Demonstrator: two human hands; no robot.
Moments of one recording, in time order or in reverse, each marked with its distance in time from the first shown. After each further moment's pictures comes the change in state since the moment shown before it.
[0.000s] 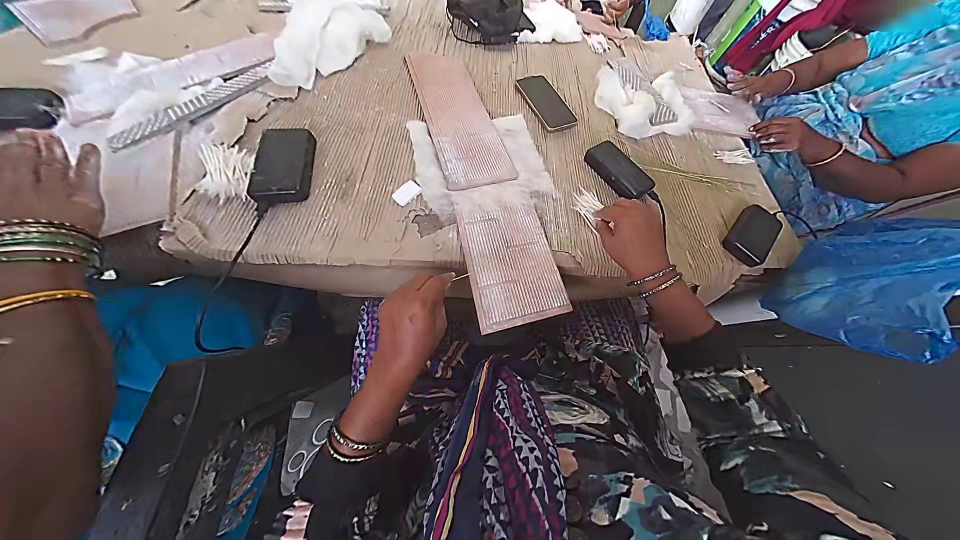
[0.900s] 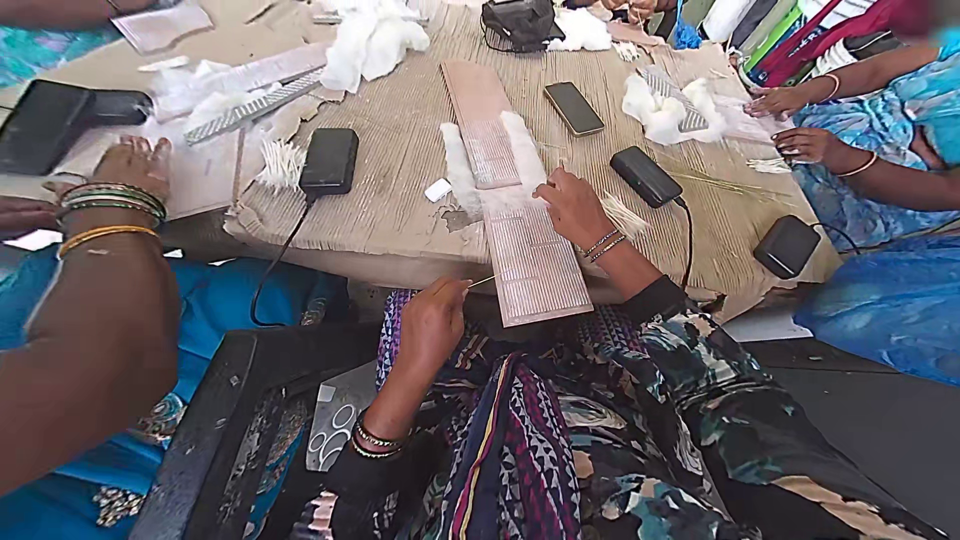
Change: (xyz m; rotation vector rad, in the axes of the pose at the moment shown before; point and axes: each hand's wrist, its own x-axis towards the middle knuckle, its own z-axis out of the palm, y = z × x) left_hand -0.021 0.001 -0.008 -0.055 0.011 -0.097; right_hand 0.074 -0.064 0.056 0.093 0.002 -0.406
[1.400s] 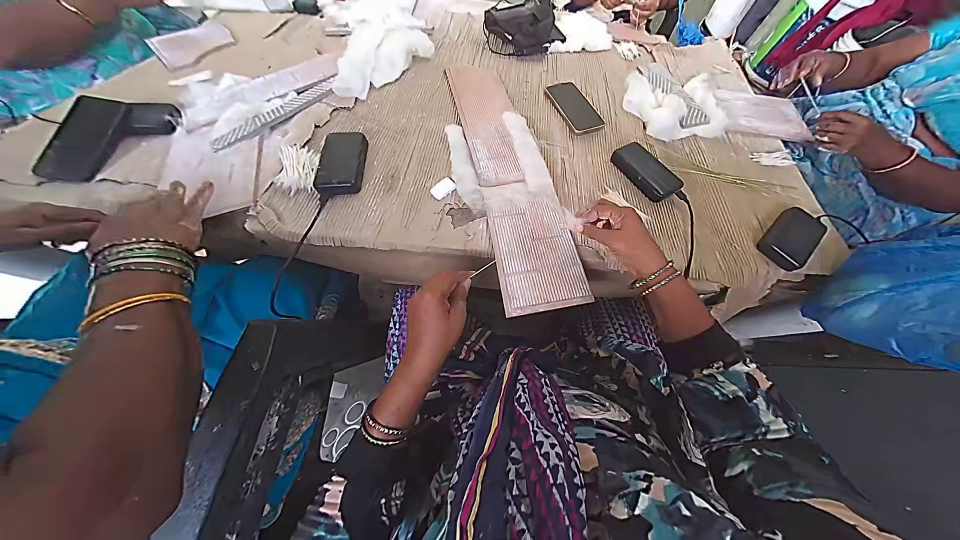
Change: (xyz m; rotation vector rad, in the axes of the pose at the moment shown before) left_hand -0.001 0.007 -0.007 -0.205 -0.008 -0.154; right_hand -0.080 -0.011 -0.048 0.759 0.048 0.392
